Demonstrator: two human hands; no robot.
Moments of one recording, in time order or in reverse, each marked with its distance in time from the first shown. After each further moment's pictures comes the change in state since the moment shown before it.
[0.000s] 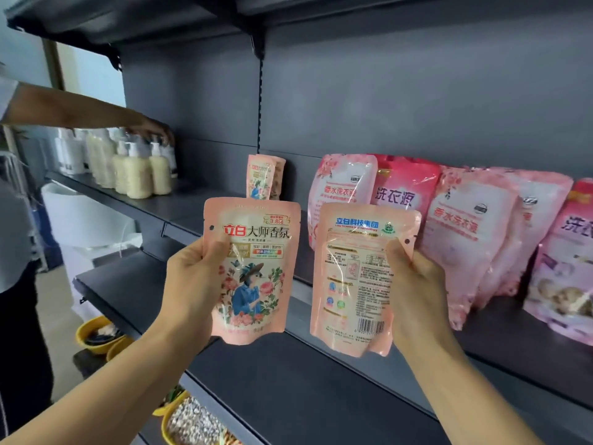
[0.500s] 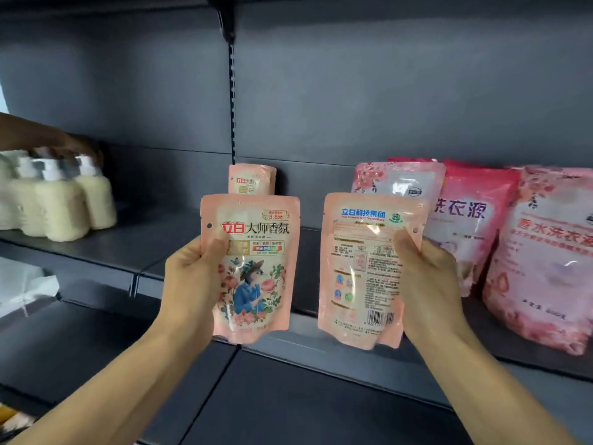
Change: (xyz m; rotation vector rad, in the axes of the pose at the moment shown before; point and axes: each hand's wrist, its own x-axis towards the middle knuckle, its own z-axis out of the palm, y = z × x) left_hand 0.193 -0.008 -0.073 -0.016 -0.259 -0.070; right_hand 0.056 0.027 0.150 -0.044 0.256 -0.055
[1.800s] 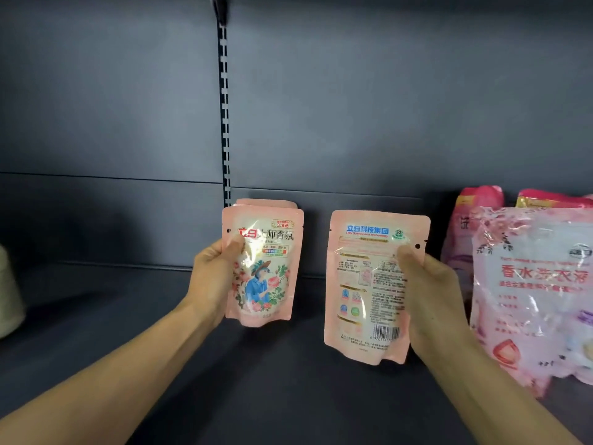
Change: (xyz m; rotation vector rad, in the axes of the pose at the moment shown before) left_hand 0.310 -0.059 -0.030 -0.077 -0.330 -0.113; right_hand 0.125 0.063 0.164 -0.051 0.226 0.062
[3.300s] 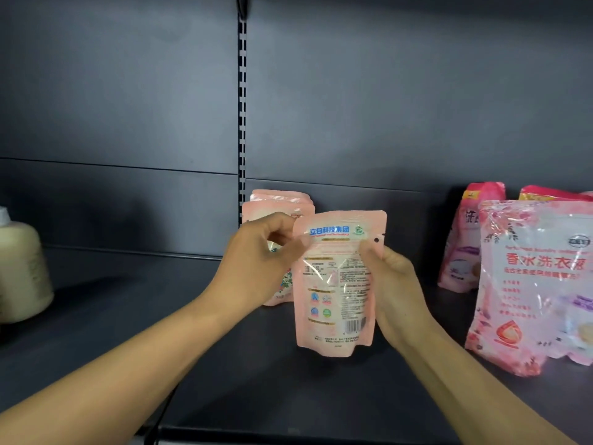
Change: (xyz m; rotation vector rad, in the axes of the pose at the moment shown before) left_hand -0.066 0.047 0.011 0.551 -0.202 0.431; right_hand -0.020 0.013 0.039 0.019 -0.227 0.008
